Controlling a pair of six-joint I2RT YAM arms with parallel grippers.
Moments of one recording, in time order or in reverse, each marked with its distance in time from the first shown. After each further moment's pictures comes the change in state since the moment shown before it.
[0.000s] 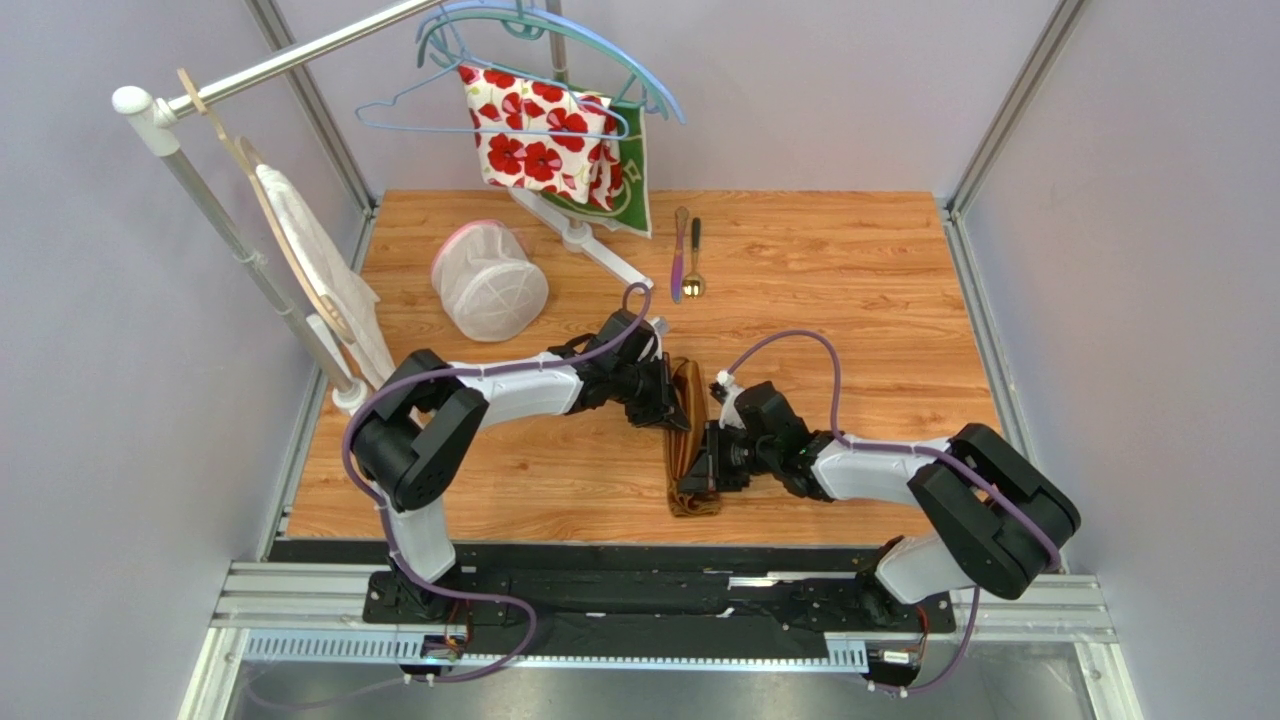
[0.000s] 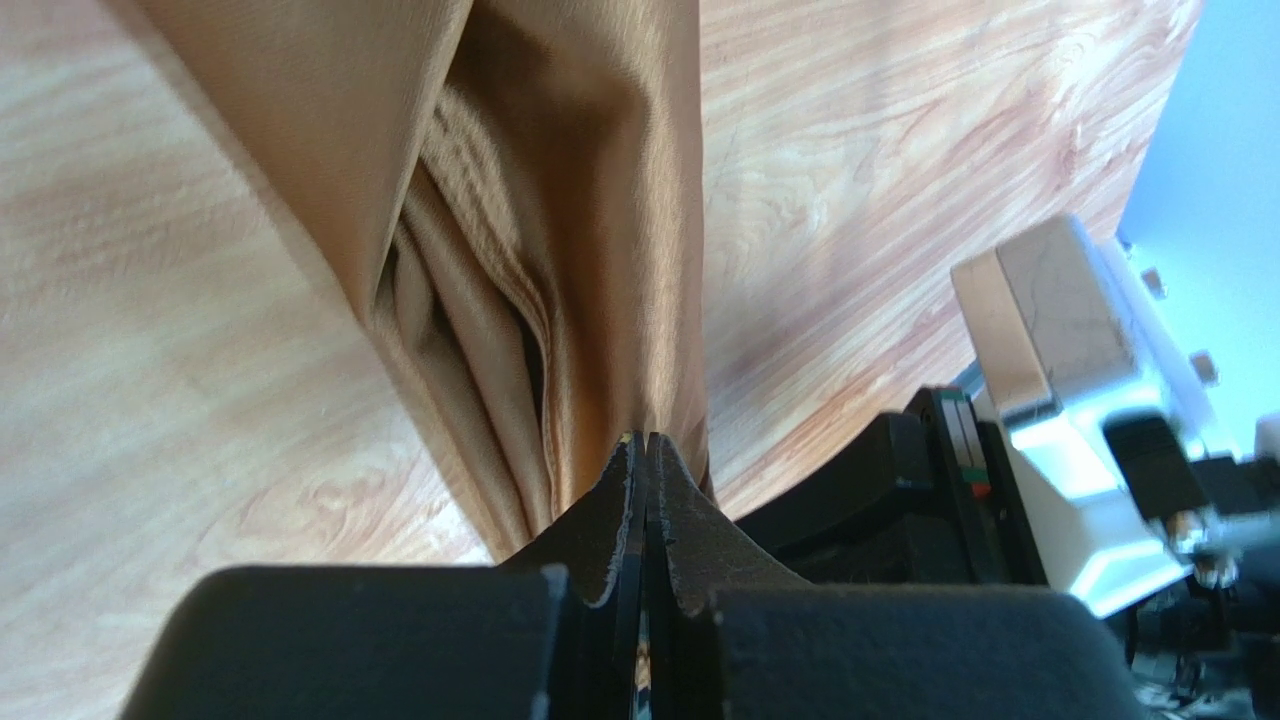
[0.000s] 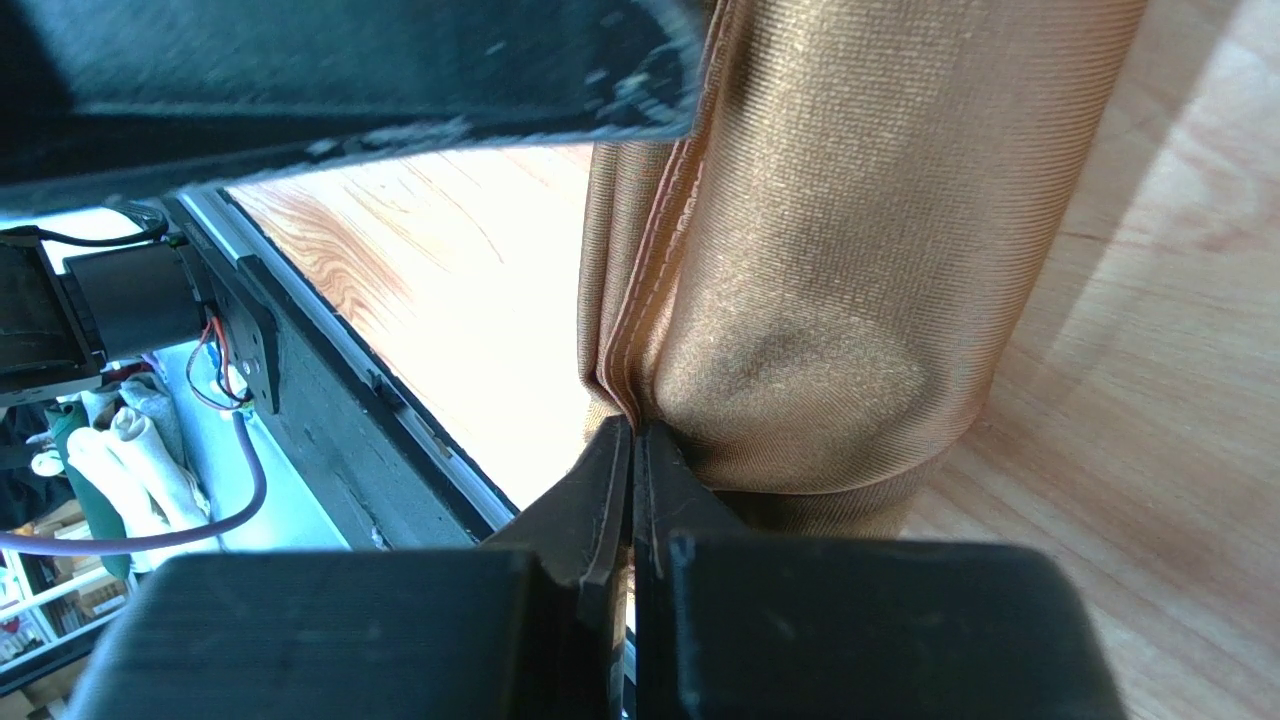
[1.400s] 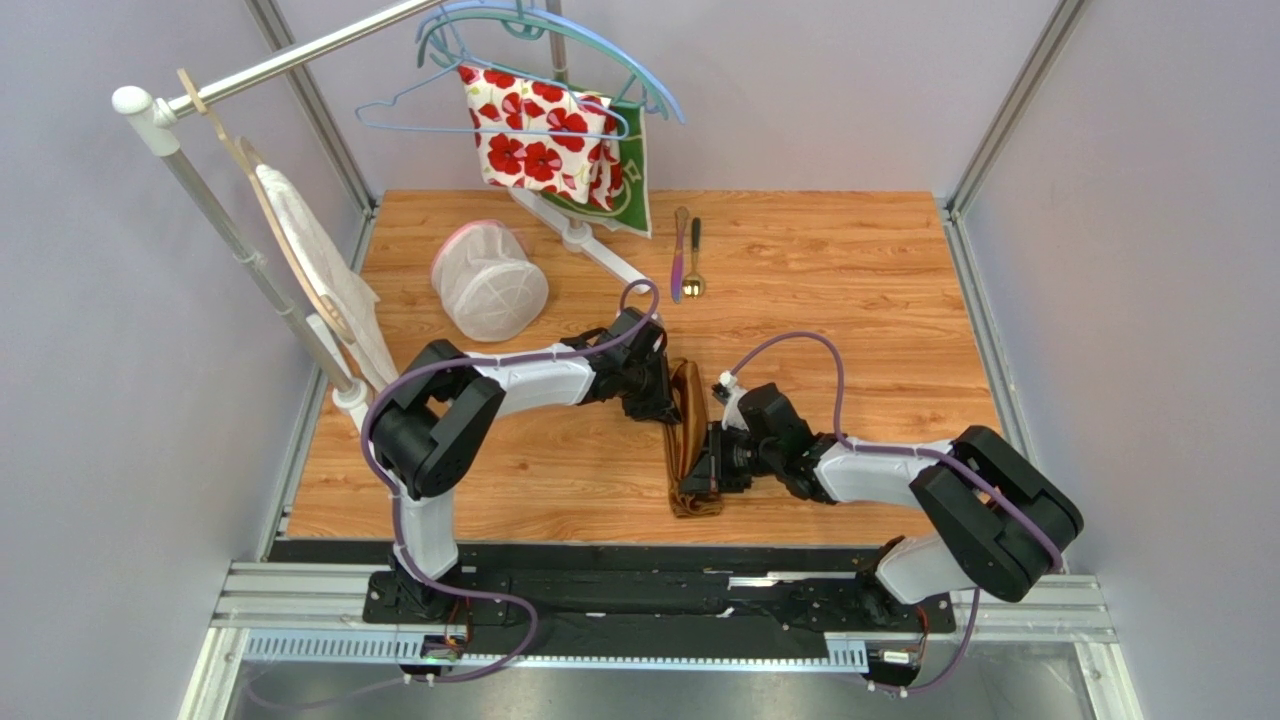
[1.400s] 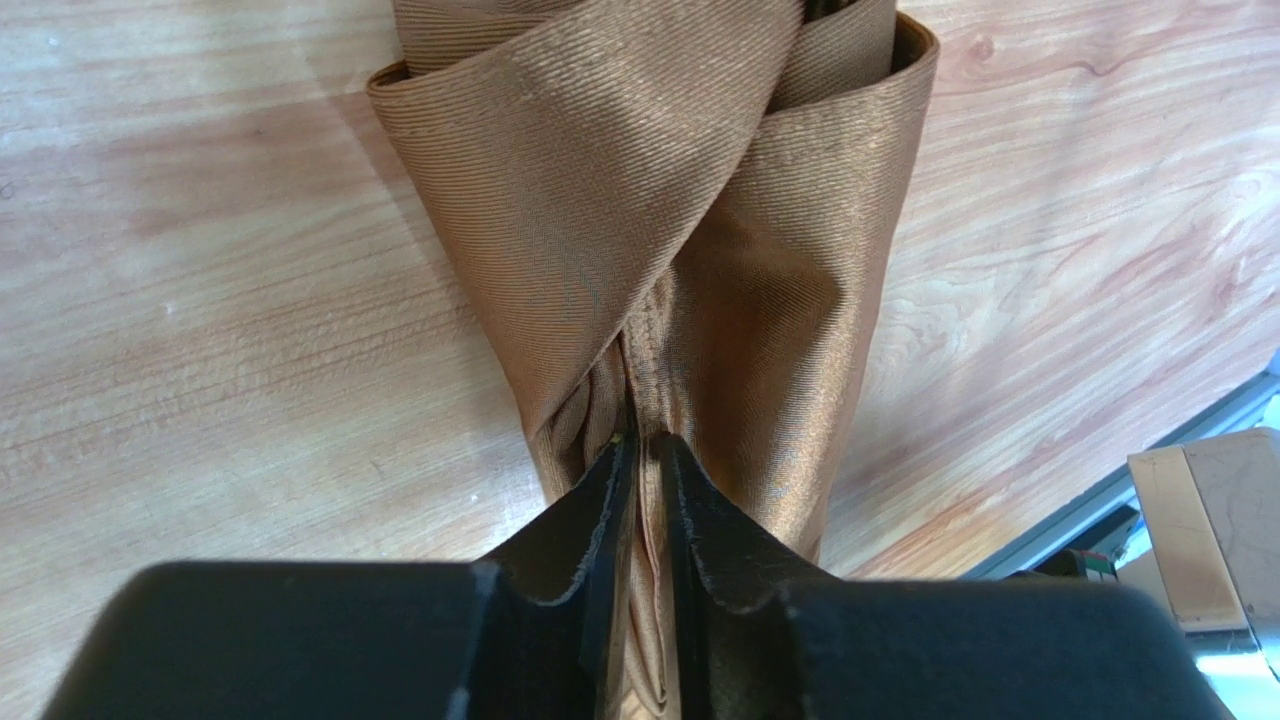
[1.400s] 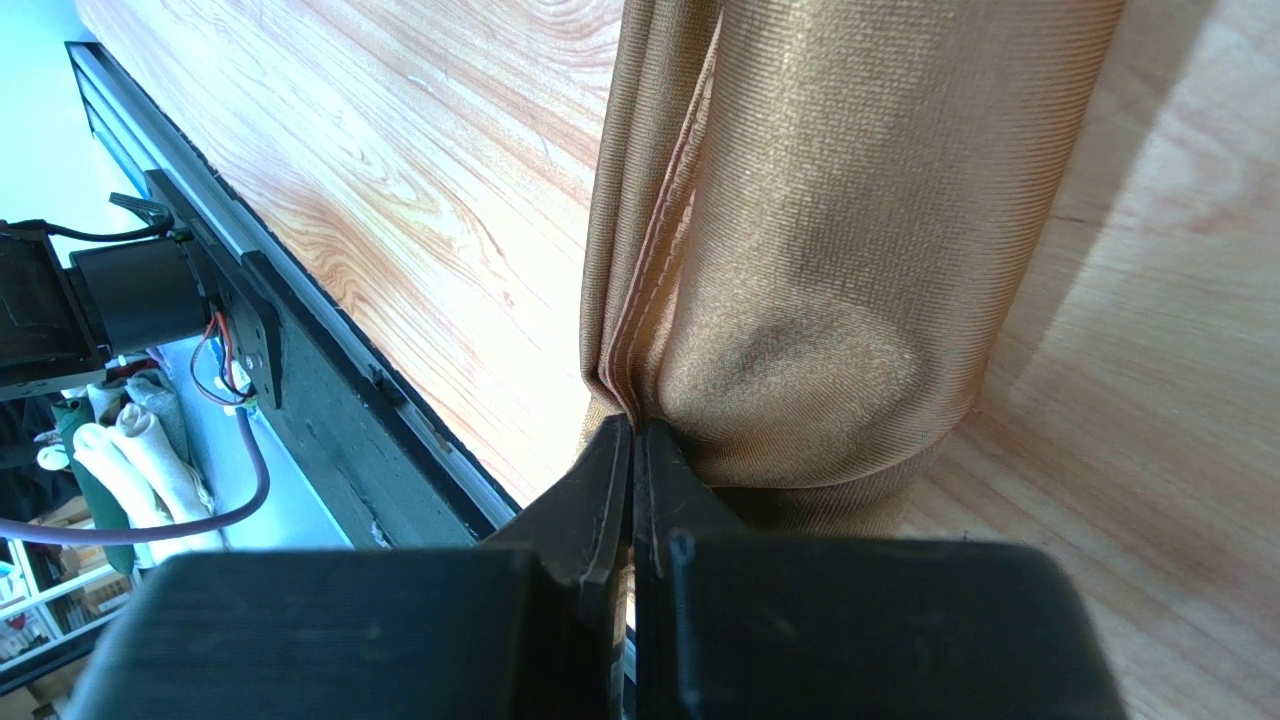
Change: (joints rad) left arm 0.000 0.088 0.095 -0.105 -0.171 0.029; right arm -0.005 -0.010 -0.020 0.020 -0.009 0.000
